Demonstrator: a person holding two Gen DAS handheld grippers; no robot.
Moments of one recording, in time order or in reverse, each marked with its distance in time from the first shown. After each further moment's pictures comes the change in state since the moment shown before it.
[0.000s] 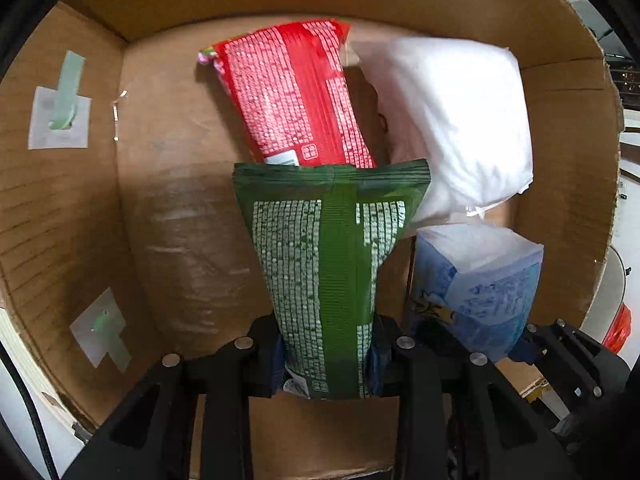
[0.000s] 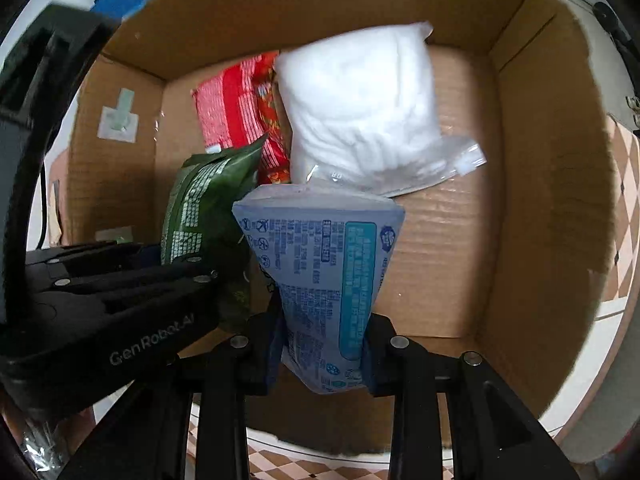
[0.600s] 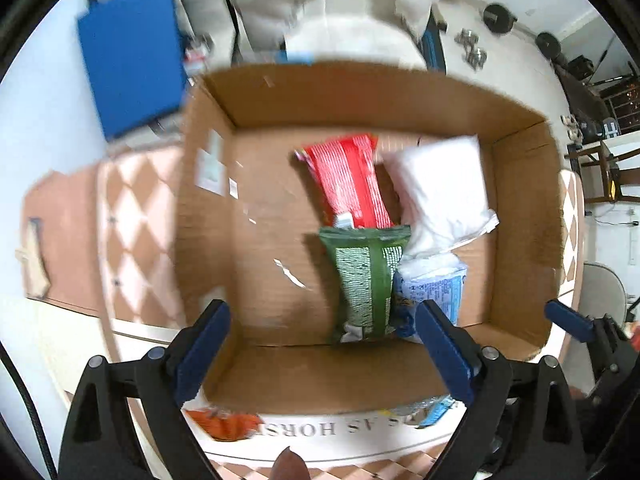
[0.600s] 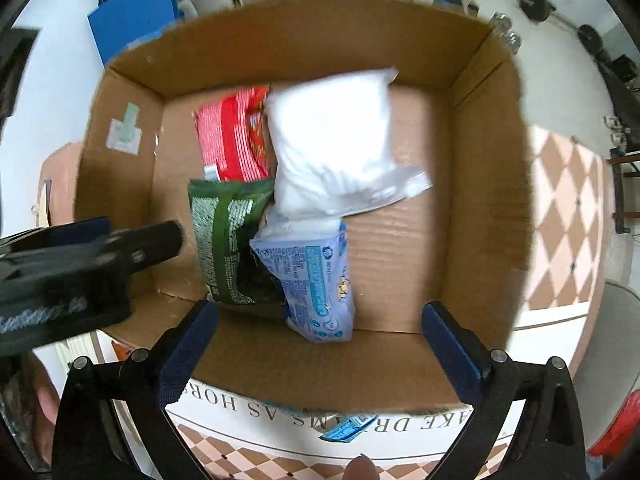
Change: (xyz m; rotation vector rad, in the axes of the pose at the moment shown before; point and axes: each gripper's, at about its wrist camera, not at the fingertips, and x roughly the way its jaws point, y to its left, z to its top) left arm -0.107 0.016 -0.061 -0.011 -0.313 0.118; right arm -0.061 0.009 -0.011 -0.010 -0.132 -0.097
